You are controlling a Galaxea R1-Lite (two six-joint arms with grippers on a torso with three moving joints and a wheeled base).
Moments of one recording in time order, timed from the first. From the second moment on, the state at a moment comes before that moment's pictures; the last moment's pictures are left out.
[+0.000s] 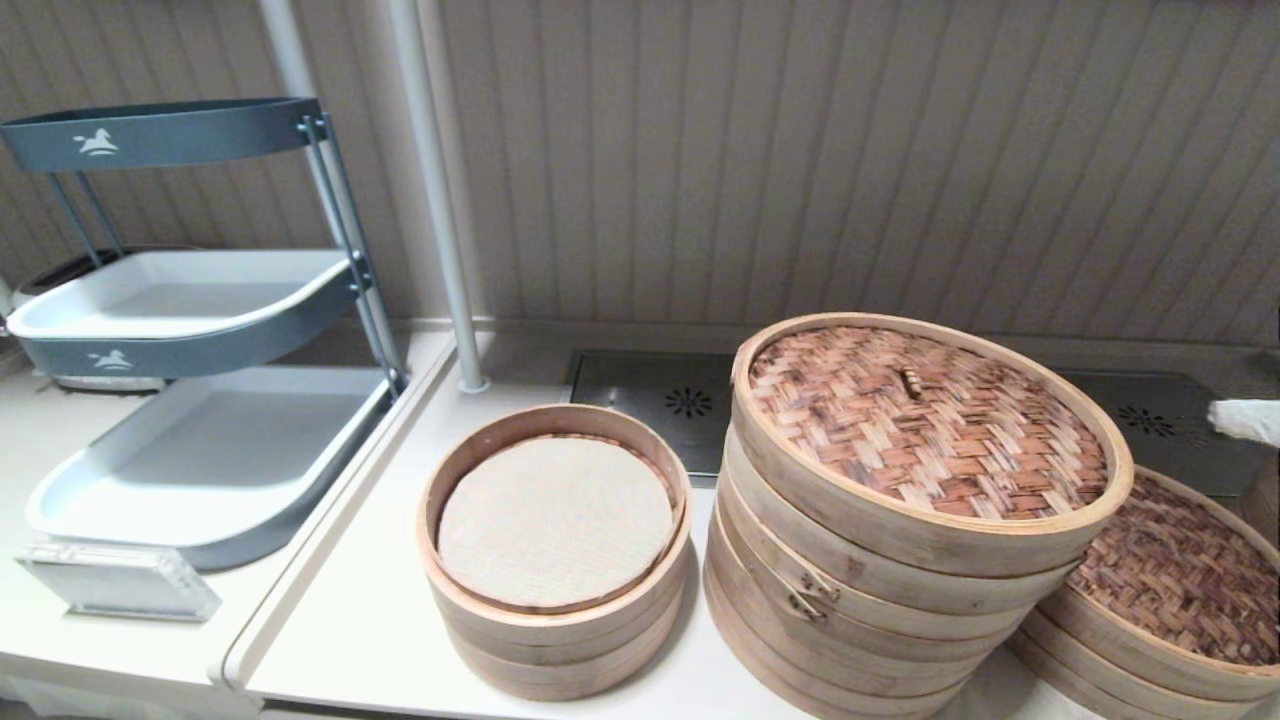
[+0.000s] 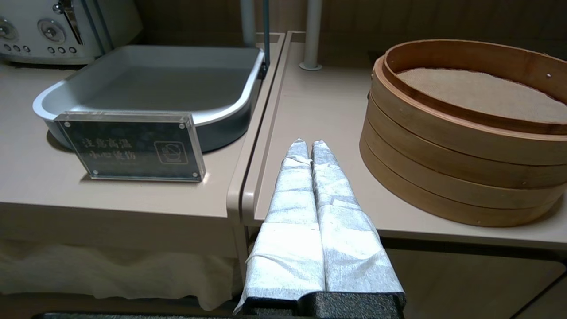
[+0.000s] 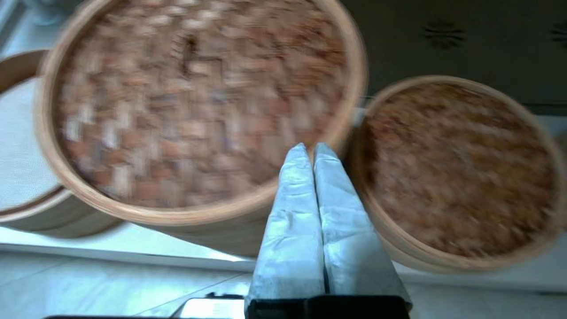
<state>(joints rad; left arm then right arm) 0.00 0.00 0.00 -0.06 -0.01 0.00 0.44 1.01 -1.07 0.47 -0.38 0.26</state>
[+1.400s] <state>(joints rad) 0.00 0.00 0.00 -0.06 -0.01 0.00 0.05 0.29 -0.18 0.17 -0.35 0.09</state>
